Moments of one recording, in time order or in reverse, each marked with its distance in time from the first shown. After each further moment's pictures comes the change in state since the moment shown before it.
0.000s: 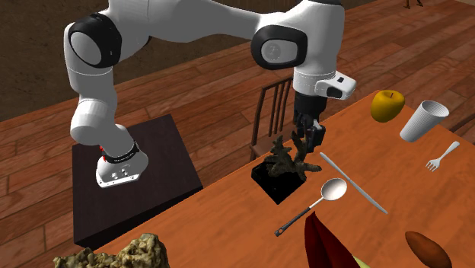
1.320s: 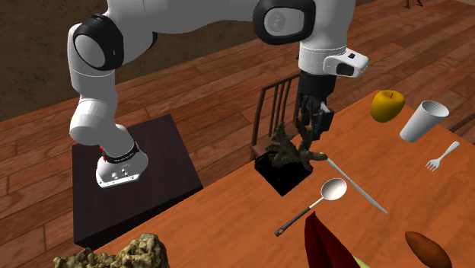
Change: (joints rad) arm -0.024 0.035 -0.001 0.191 0.018 -0.157 -0.025
